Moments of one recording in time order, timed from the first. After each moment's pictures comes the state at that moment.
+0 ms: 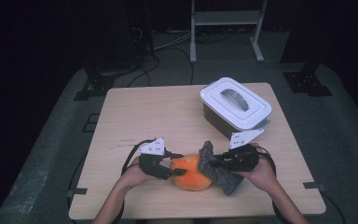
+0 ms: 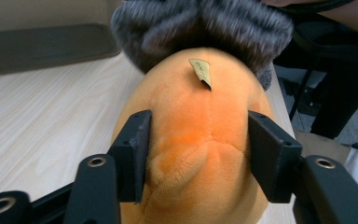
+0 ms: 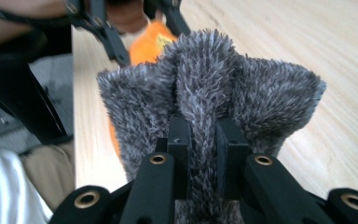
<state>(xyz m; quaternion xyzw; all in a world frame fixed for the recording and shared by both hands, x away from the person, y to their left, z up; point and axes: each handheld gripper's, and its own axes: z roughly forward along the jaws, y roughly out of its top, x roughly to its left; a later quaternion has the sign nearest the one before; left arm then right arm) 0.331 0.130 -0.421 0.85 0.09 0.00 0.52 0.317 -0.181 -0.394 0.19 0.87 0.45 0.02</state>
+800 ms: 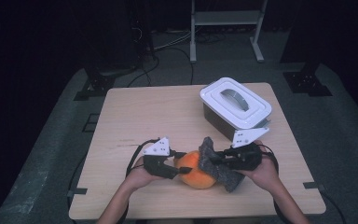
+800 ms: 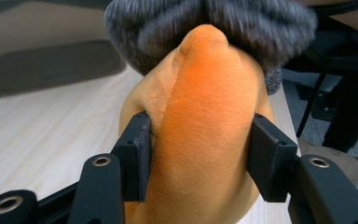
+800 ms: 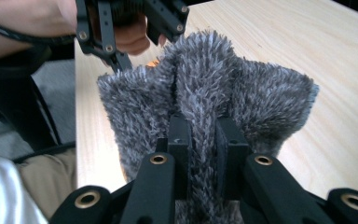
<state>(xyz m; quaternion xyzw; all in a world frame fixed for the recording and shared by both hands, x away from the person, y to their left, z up) 0.322 0.120 -0.404 0.85 0.10 0.04 0.52 0.308 -0.180 -0.369 0.17 0.86 0.47 0.05</state>
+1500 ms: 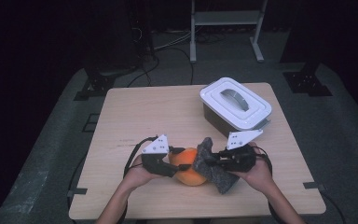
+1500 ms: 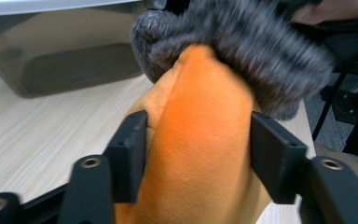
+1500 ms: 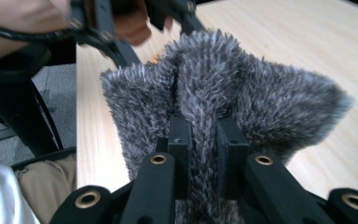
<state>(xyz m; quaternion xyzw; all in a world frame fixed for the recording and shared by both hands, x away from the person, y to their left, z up) 0.320 0.116 -0.397 0.85 0.11 0.06 0.51 0.310 -0.171 -0.383 0.18 0.86 0.48 0.04</state>
